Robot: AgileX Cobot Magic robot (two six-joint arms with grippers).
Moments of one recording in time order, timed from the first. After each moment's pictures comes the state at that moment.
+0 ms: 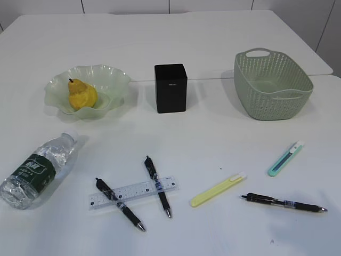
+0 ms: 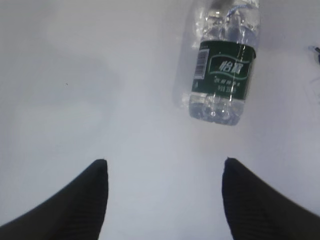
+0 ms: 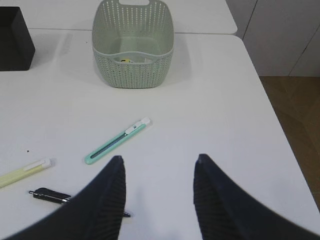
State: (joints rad) left arm -0.10 1.29 -1.10 0.13 1.13 -0.04; right arm -0.03 0.50 -0.53 -0.10 0.63 0.01
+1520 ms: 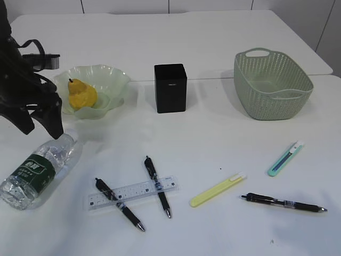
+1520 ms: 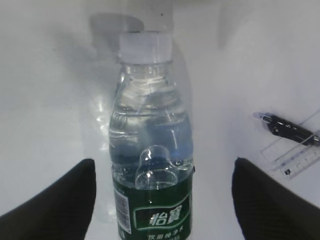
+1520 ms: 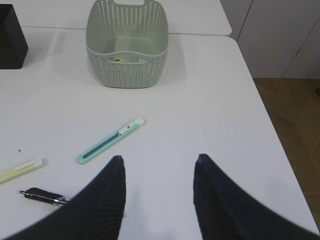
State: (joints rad) left arm -0.10 2.01 -1.58 -0.17 1.22 0.25; right arm -0.03 0.50 -0.52 -0.13 0.63 0.01
